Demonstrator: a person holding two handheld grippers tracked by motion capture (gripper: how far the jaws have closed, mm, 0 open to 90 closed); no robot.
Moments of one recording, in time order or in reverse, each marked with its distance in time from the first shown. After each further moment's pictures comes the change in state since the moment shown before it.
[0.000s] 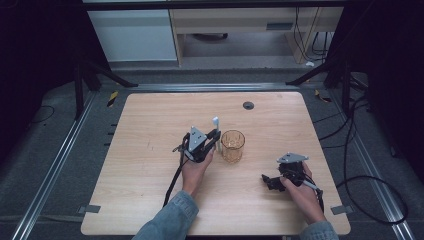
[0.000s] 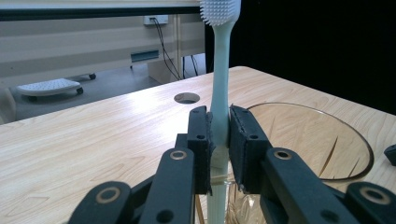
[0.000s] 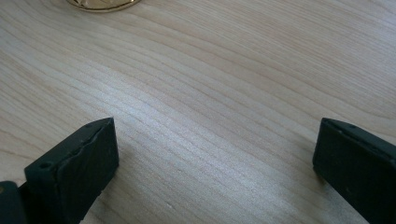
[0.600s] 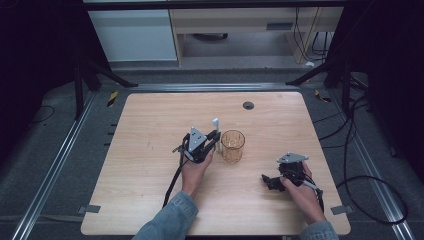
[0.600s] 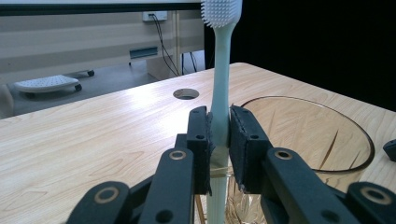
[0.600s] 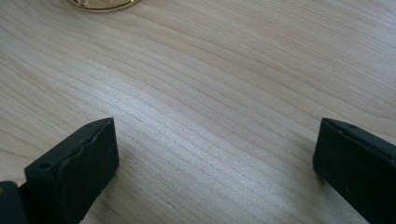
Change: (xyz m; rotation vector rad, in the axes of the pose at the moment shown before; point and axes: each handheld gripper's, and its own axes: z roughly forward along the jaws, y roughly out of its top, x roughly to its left) left arm 0.000 -0.002 0.000 0.009 -0.005 -0.005; right arm 0.000 0.000 0.000 0.000 0.000 0.000
